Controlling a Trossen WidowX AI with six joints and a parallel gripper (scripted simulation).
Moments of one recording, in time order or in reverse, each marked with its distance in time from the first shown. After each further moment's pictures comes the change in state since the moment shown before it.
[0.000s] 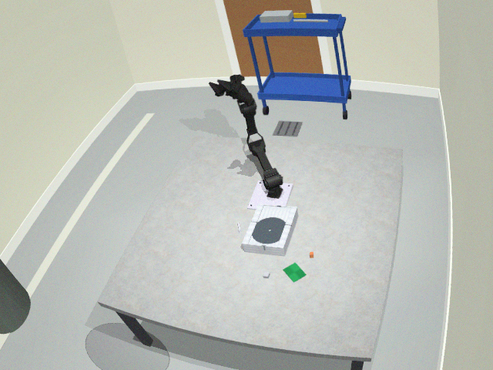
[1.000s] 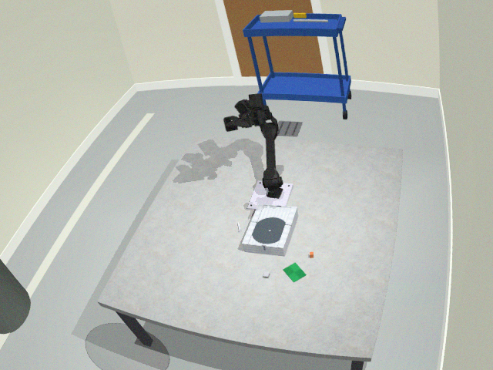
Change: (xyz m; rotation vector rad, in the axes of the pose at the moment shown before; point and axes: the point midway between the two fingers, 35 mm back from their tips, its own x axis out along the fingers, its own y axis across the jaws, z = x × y) arm -0.010 0.256 -0.205 0.154 0.598 0.295
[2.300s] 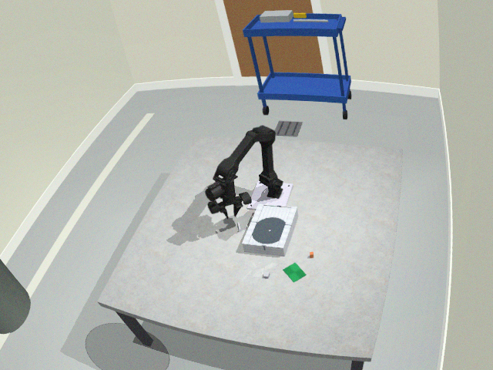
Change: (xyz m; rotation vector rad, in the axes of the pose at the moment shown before) arm -0.057 -0.202 -0.377 1.167 0.585 -1.877
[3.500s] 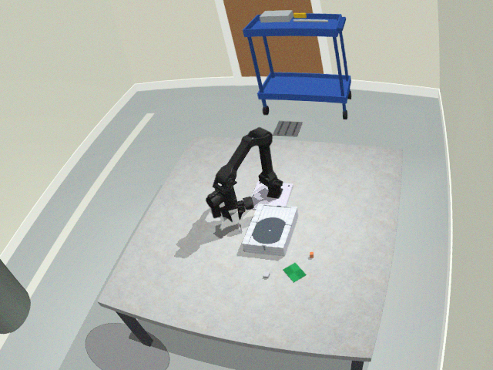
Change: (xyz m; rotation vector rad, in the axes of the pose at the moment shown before) arm 0.038 -0.020 0.012 0.176 -0.038 -0.132
